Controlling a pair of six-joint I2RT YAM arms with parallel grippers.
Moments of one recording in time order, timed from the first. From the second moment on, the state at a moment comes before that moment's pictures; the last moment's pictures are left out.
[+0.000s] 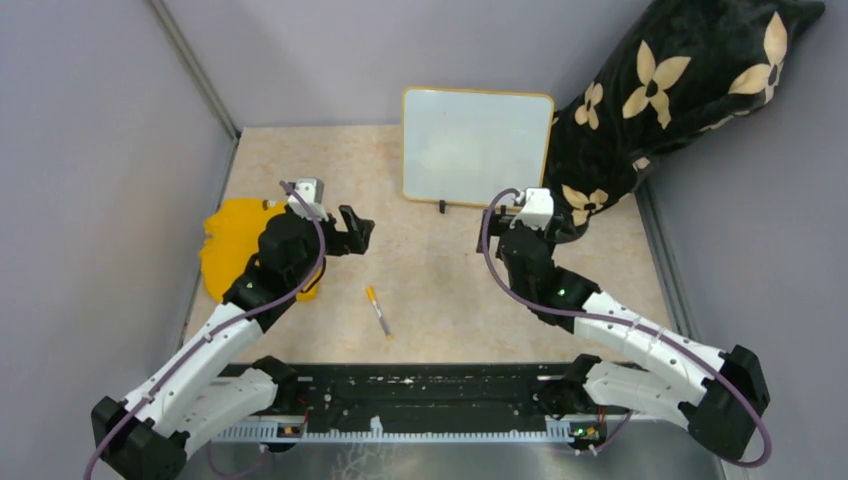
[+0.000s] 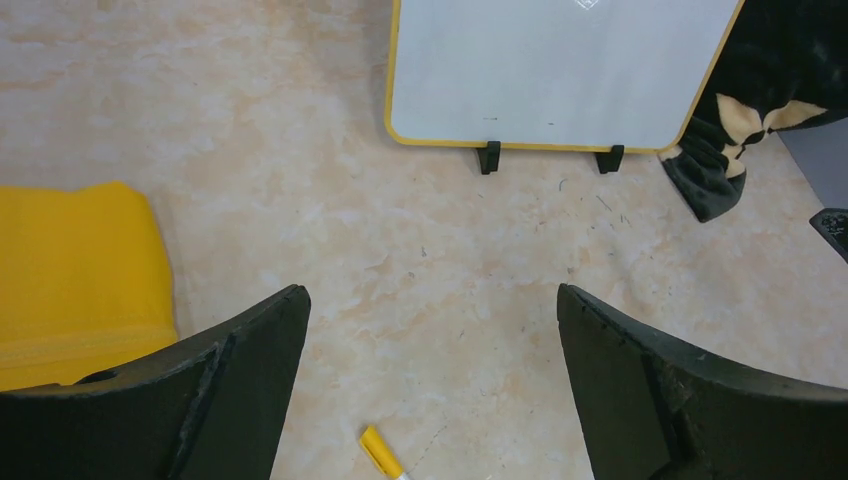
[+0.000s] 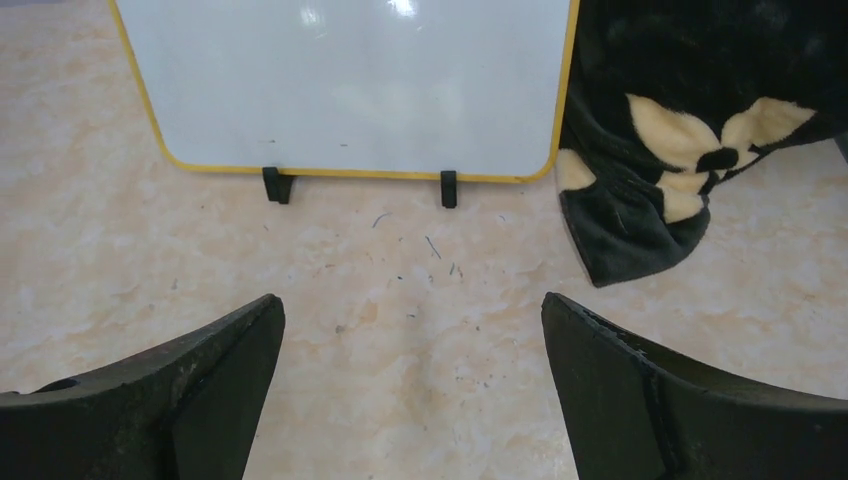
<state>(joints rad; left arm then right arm) -0.55 0.87 0.71 -0.09 -0.17 -0.35 0.83 0.97 0.71 -0.11 0.82 0.36</state>
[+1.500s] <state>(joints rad) -0.55 0.72 0.65 0.01 -0.11 -0.29 0.58 1.49 0.73 0.08 0.51 0.55</state>
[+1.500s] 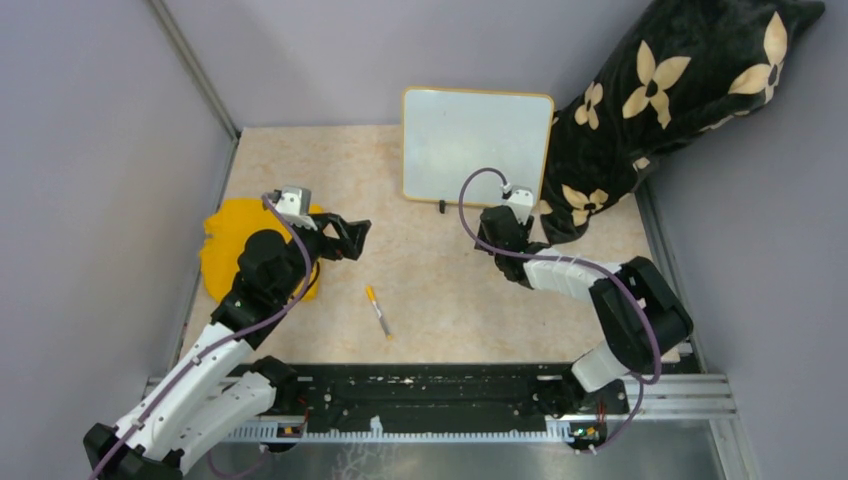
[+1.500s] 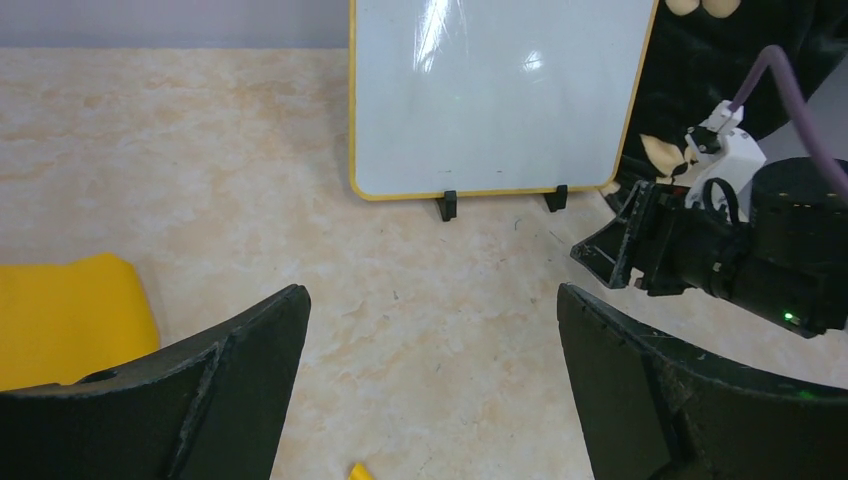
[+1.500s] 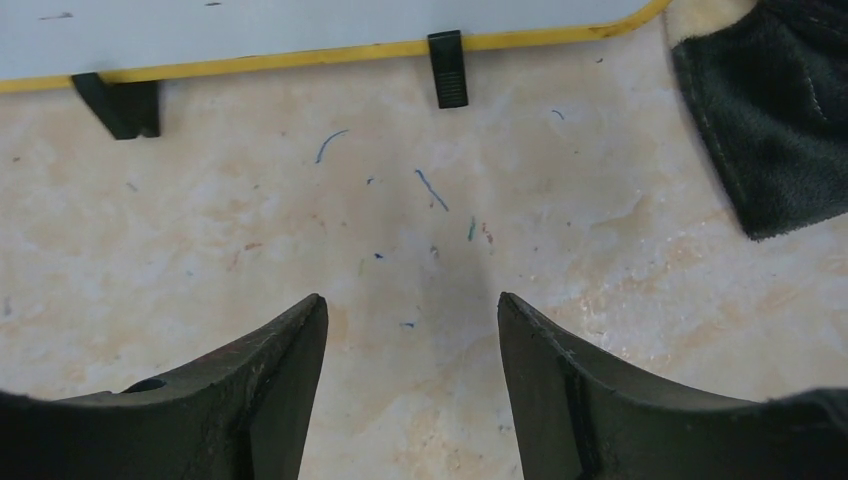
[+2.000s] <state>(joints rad) -0.55 0.72 0.65 0.03 -0.08 -0.29 0.46 1.75 0.87 0.14 0.48 0.51</state>
